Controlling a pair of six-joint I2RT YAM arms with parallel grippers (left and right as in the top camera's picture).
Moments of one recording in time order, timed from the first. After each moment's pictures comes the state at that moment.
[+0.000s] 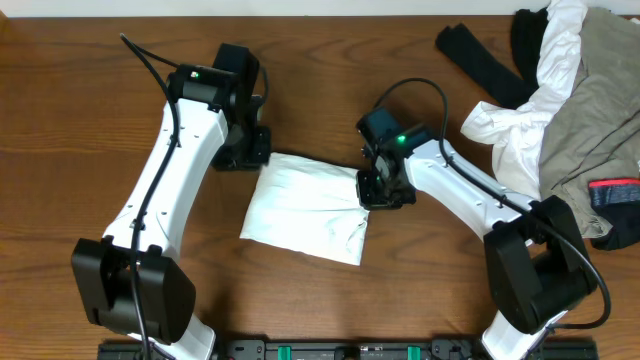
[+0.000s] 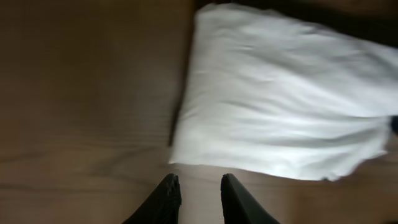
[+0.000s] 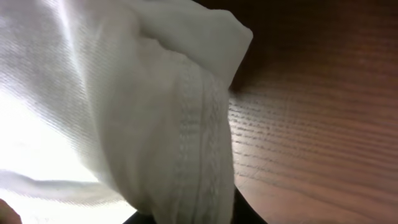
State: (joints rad) left arm -0.24 1.75 1.61 -1.38 0.07 -0.19; right arm 0.53 1.86 1.26 -0.91 -0.19 0.46
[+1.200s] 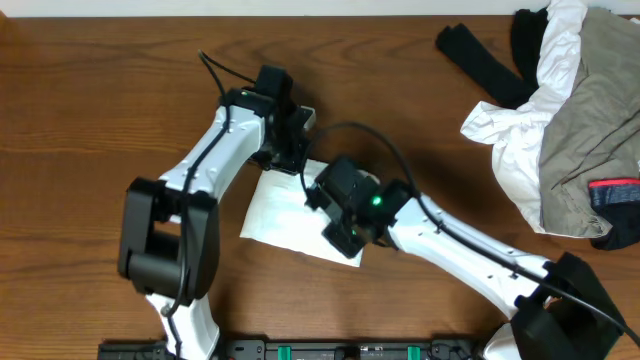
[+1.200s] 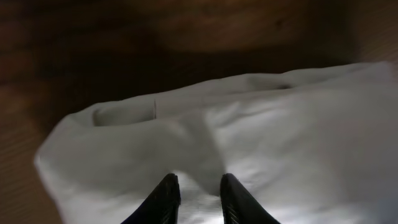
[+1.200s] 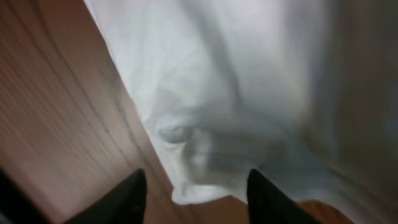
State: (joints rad) left arm -0.31 1.96 1.43 -0.93 0.29 0.07; right arm 0.82 1.65 1.09 -0.76 -0.09 -0.04
